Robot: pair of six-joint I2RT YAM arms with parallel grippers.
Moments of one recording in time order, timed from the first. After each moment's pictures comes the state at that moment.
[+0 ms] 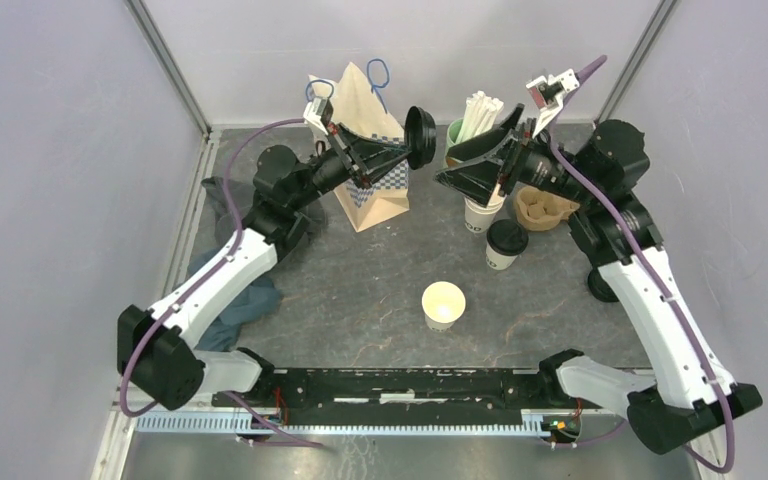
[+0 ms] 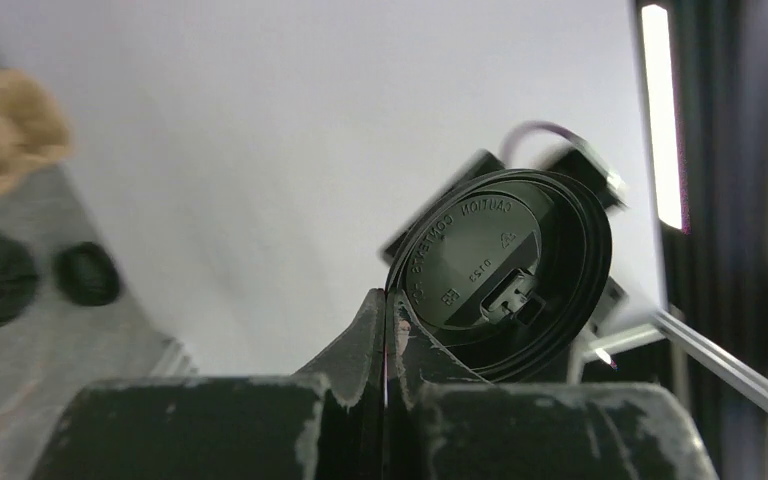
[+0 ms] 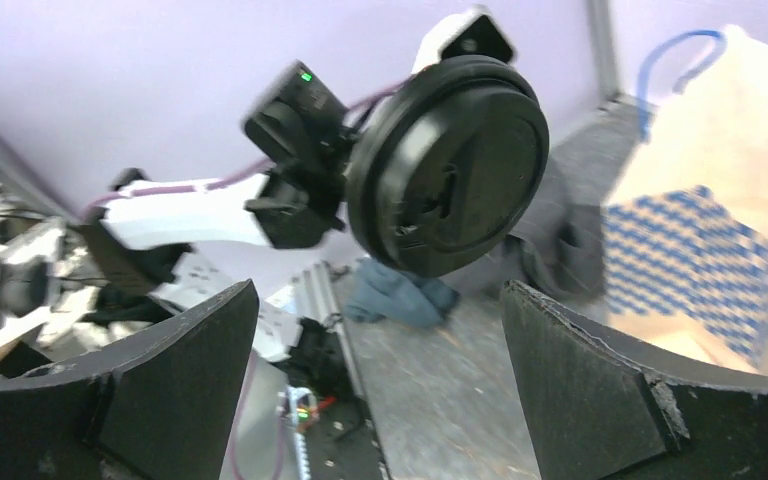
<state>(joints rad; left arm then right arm) -0.53 1.27 1.12 0.38 0.48 -1.43 0.38 1.10 1.44 -0.24 -0.74 0.48</state>
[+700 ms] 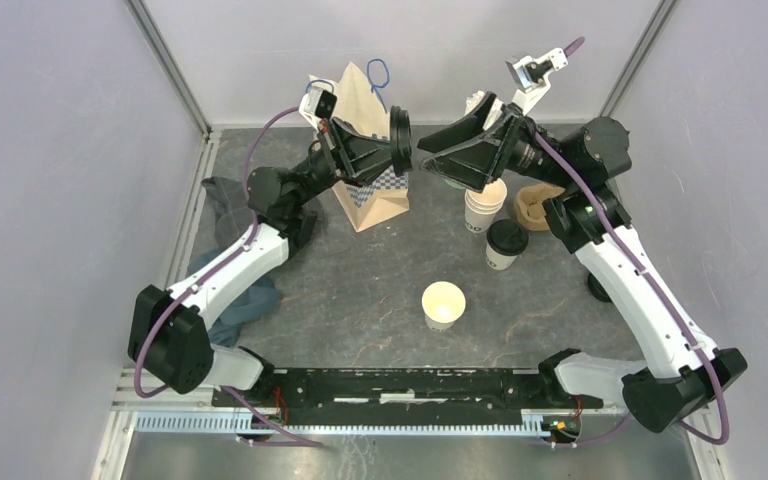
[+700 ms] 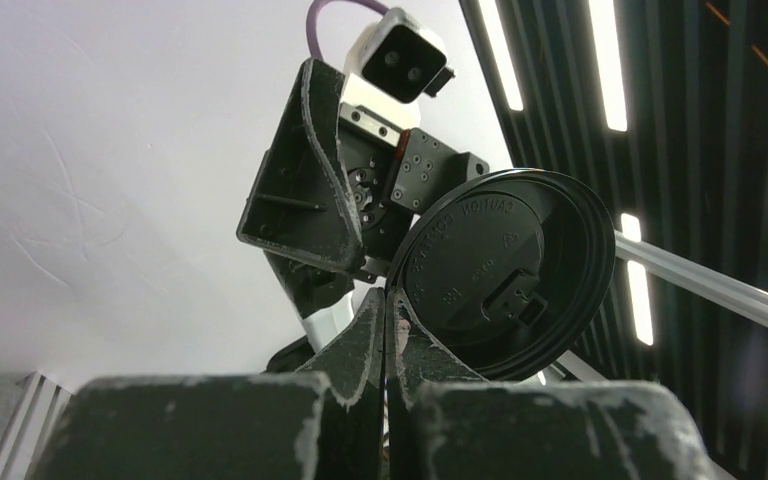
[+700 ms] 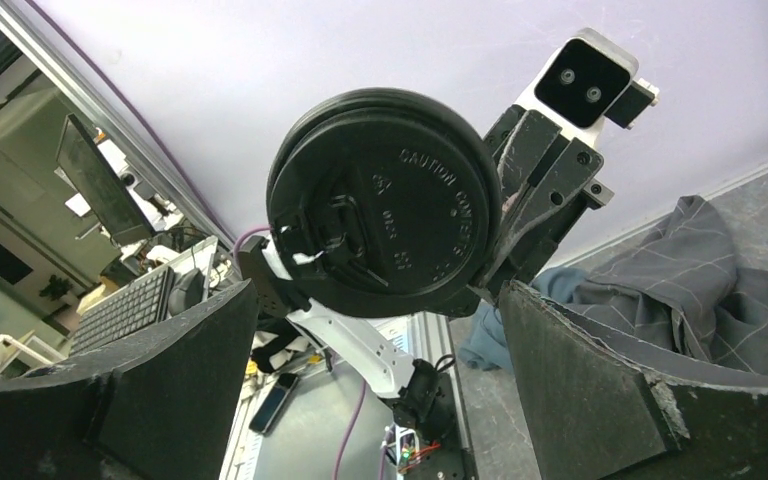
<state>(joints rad) -0.53 1.38 1.07 1.08 0.64 -1.76 0.45 1.20 1.39 0.28 -0.87 0.94</state>
